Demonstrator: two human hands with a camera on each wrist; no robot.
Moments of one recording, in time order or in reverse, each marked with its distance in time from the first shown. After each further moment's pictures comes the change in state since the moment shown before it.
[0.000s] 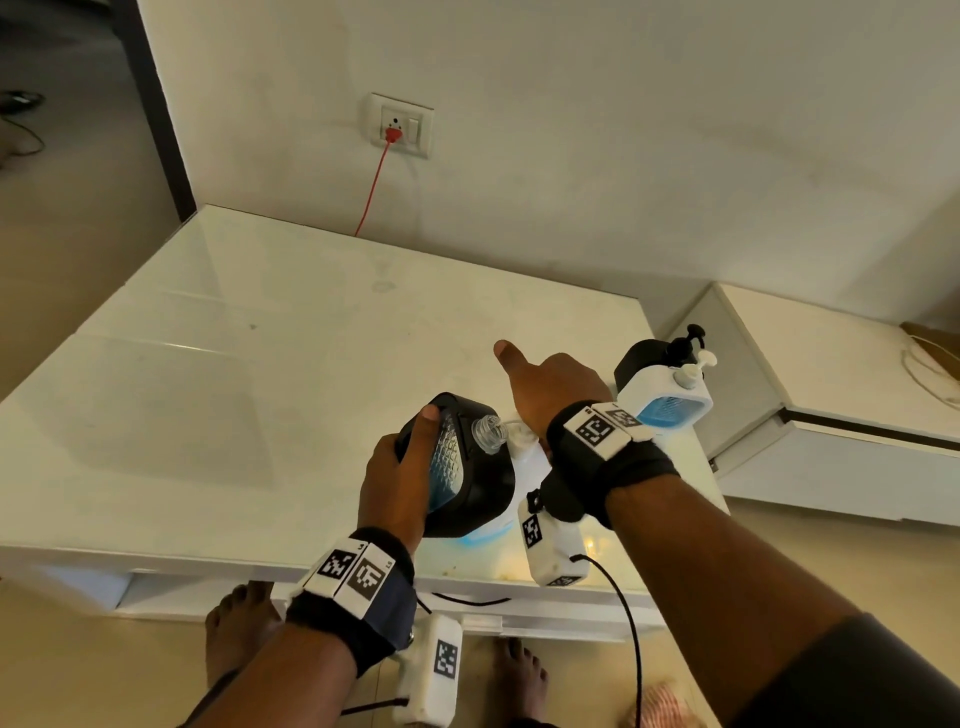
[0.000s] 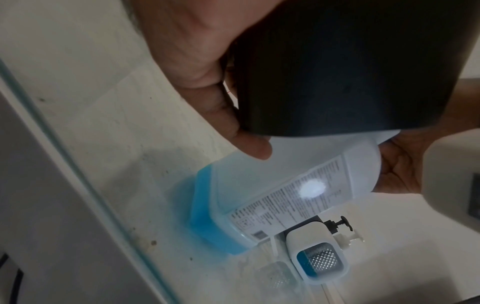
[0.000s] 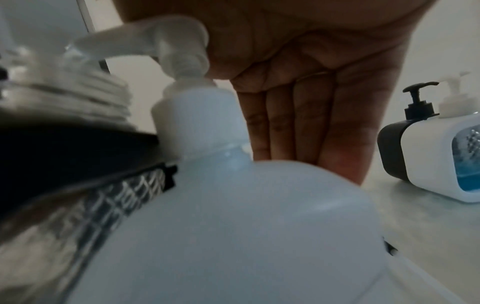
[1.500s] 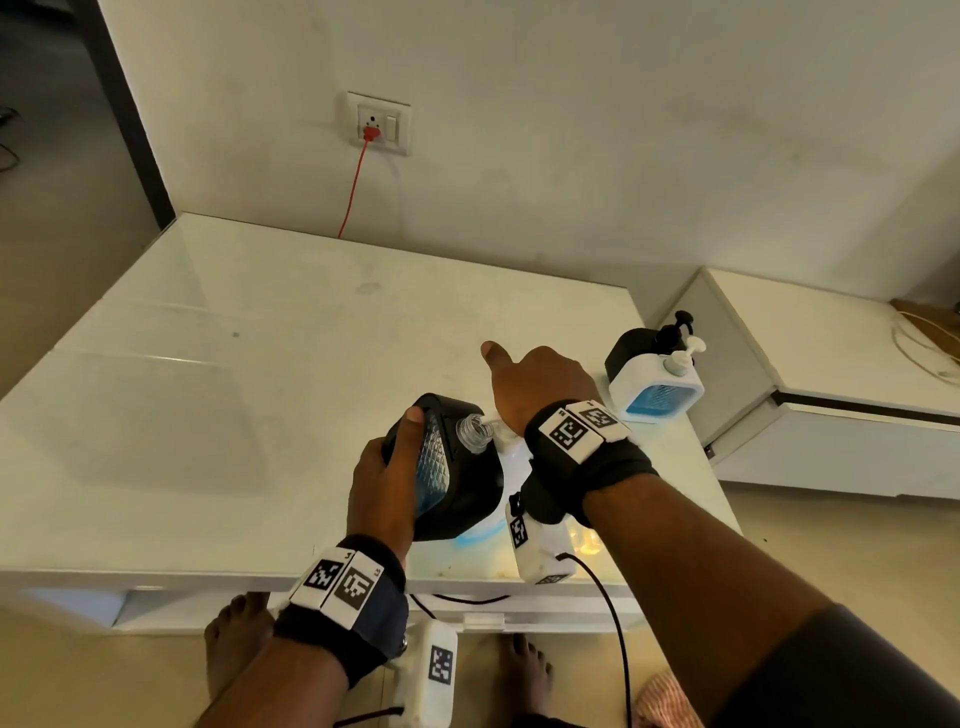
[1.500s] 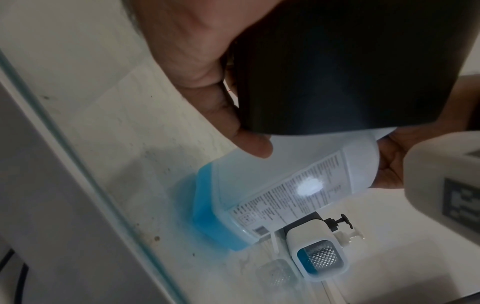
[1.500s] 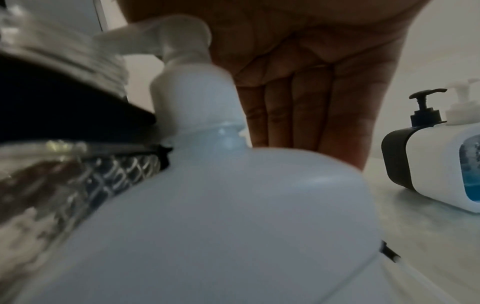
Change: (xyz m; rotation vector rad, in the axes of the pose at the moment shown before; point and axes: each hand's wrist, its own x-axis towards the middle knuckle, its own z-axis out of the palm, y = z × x) left_hand 0.004 -0.006 -0.002 -0.009 -0.027 0.024; right_hand 0.008 0.007 0.012 0.001 0.074 -0.028
